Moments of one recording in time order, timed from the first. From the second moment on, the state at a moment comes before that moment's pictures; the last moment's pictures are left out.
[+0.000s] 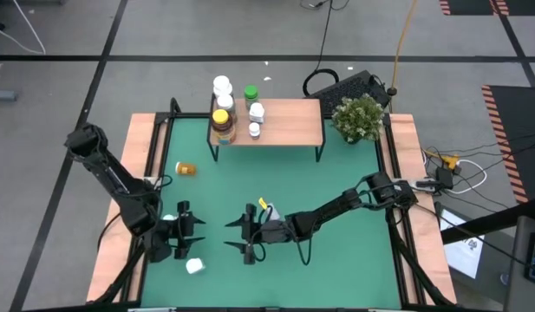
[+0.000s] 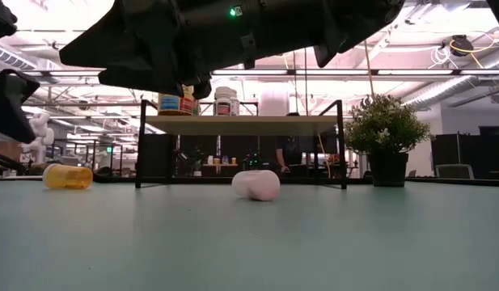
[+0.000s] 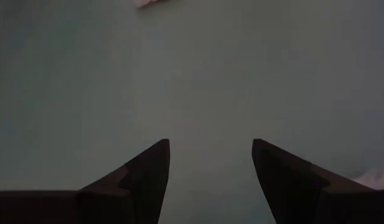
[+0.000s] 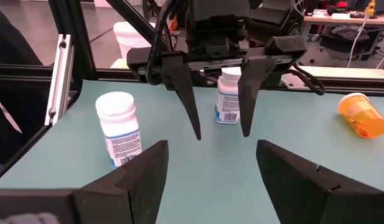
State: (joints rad) left arm -0.95 1.17 0.44 -0.33 -0.68 -0.74; right arm 0.33 2.21 1.37 0.62 0.32 0.06
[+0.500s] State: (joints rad) left arm -0.92 1.17 0.53 -0.34 -0.58 -0.54; right arm 0.32 2.21 1.37 0.62 0.32 0.07
